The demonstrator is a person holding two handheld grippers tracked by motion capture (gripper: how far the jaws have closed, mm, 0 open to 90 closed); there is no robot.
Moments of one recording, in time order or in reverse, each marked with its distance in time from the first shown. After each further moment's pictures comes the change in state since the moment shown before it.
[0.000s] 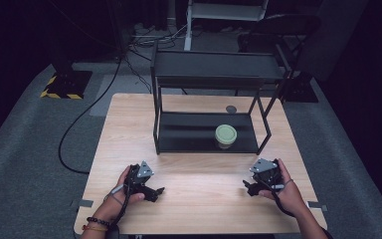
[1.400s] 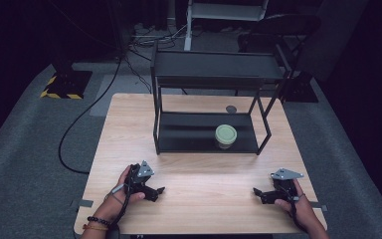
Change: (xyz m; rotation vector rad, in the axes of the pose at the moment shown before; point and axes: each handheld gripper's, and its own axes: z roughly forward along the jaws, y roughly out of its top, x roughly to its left) left arm 0.001 0.001 0.001 -0.003 -0.001 0.002; right arm -0.017 -0.070 0.004 -0.124 0.162 0.328
